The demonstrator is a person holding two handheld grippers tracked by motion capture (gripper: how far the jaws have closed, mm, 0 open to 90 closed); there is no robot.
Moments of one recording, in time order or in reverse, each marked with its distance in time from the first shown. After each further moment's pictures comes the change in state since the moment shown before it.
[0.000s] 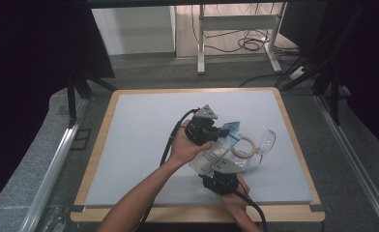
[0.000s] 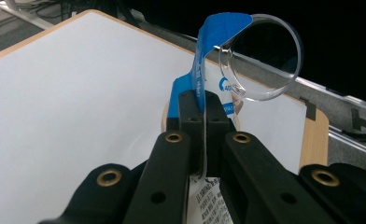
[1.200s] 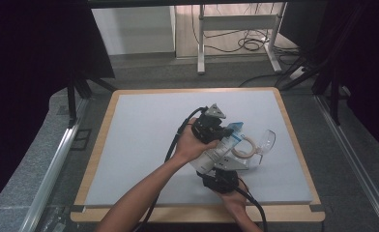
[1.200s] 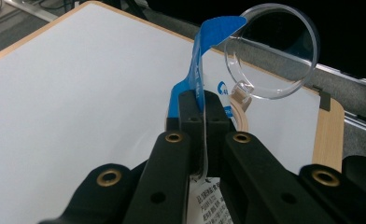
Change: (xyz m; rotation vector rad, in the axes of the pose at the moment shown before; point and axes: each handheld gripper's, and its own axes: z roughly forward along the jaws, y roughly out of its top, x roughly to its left) left arm -0.003 0.011 0.013 0.059 0.029 0.031; right arm -0.004 0.004 -0.001 -0.021 0.074 0.083
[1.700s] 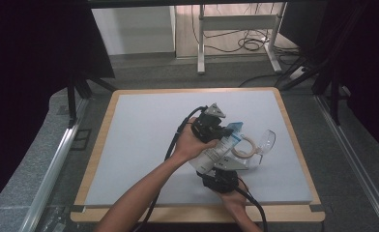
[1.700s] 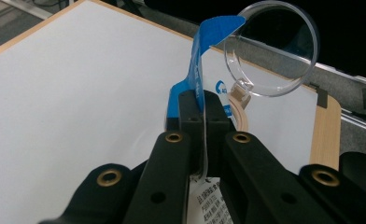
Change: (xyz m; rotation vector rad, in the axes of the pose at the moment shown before) left arm 0.004 0.000 0.001 0.012 -0.020 0.004; right arm 0.000 -0.001 0.001 0.002 -0.002 0.002
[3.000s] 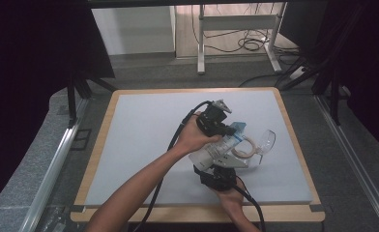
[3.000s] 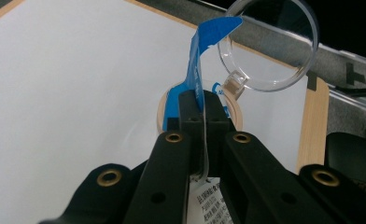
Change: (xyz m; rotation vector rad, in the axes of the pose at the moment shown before) left arm 0.007 0.021 0.010 0.132 -0.062 0.025; right arm 0.006 0.010 0.001 -0.019 0.002 0.062
